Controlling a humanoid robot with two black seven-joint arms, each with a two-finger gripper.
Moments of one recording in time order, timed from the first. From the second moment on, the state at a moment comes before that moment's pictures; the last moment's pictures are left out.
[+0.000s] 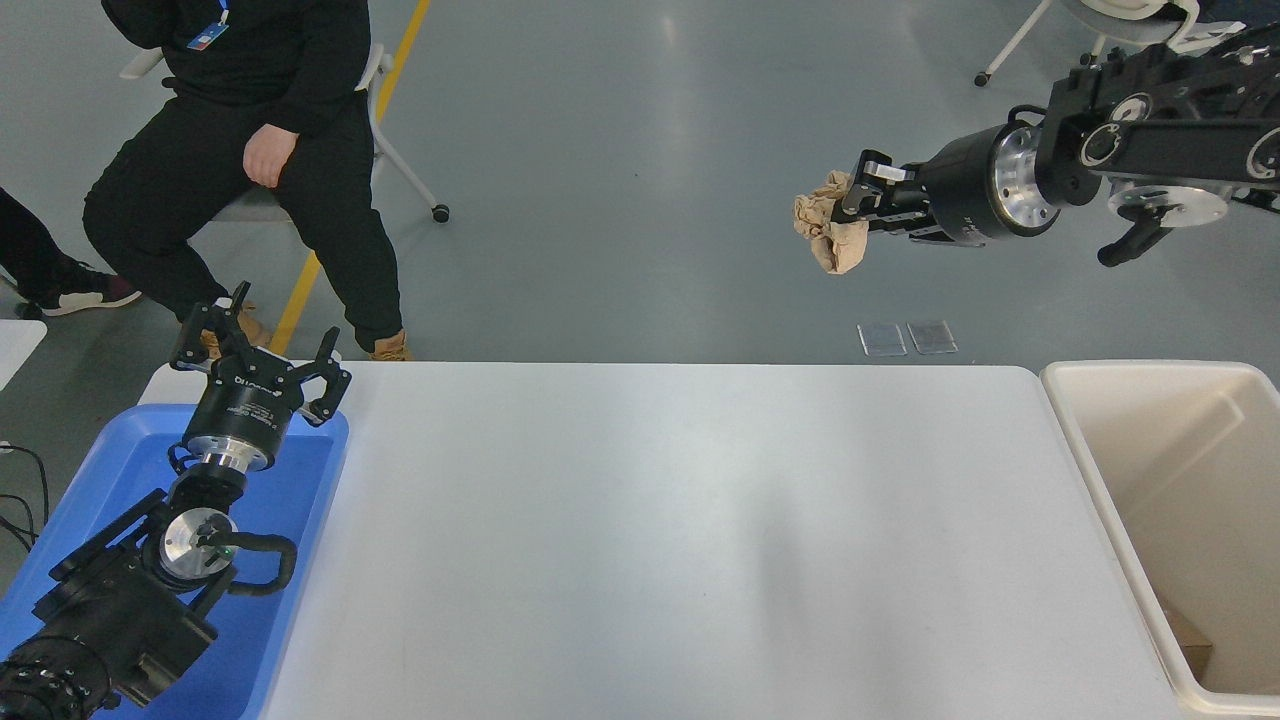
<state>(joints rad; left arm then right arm) -0.57 0.28 -0.89 -0.47 -0.07 -0.58 -0.41 1.95 -0.45 -1.03 1.13 -0.07 0.26 0.08</state>
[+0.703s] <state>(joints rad) -0.57 0.28 -0.89 -0.47 -0.07 -0.58 -0.41 1.54 -0.63 -1.17 0.67 0.15 0.17 0.07</state>
